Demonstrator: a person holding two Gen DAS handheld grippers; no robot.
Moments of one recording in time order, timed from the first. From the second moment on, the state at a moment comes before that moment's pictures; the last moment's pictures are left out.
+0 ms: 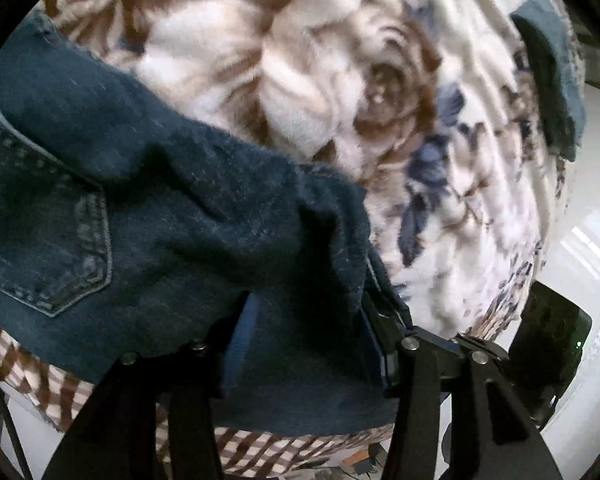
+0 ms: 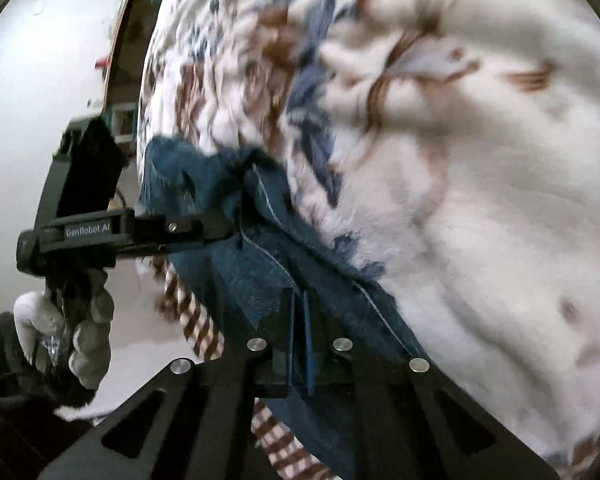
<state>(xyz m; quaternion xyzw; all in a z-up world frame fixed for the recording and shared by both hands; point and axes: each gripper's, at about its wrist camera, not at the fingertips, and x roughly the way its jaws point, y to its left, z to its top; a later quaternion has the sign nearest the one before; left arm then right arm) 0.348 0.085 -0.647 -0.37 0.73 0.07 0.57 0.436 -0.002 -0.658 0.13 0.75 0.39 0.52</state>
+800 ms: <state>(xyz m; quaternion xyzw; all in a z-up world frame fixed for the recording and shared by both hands) 0.345 0.104 -0.635 -0.38 0.72 0.06 0.58 0.437 0.003 -0.662 0.04 0.76 0.37 0.53</state>
